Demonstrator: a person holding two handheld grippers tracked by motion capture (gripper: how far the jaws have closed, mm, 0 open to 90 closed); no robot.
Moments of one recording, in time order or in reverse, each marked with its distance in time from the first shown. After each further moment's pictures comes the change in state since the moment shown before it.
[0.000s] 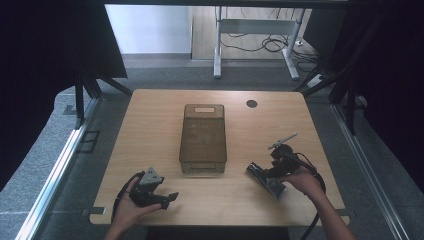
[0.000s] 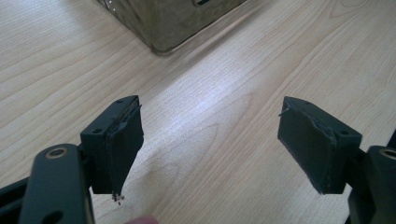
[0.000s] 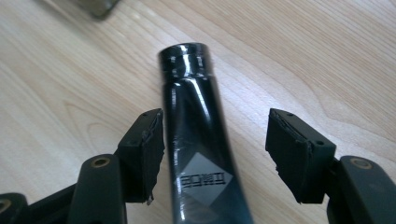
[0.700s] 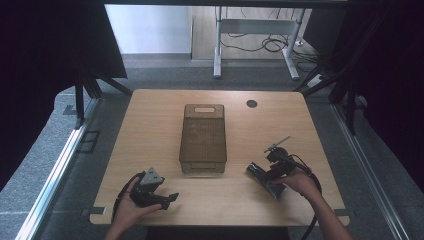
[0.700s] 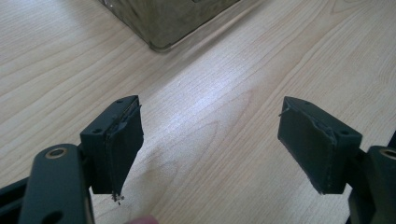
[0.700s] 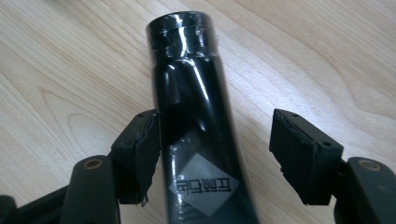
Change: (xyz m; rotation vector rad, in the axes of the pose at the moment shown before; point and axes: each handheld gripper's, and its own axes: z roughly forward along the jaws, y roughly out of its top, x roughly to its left) left arm -0.001 0.000 0.002 0.010 -0.001 0.001; right arm -0.001 -0.002 0.025 0.086 0.012 0.002
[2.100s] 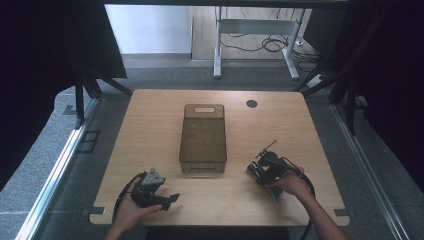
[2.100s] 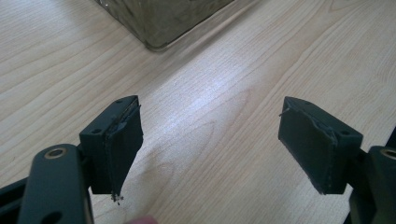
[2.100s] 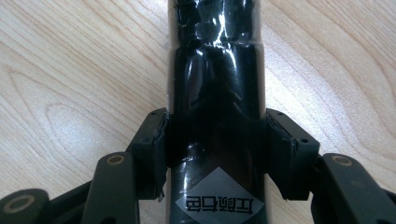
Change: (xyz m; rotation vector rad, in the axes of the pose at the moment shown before) left arm -0.002 0.001 0.001 0.008 -0.005 0.007; right arm 0.015 0.006 0.023 0.103 -0.047 -0.068
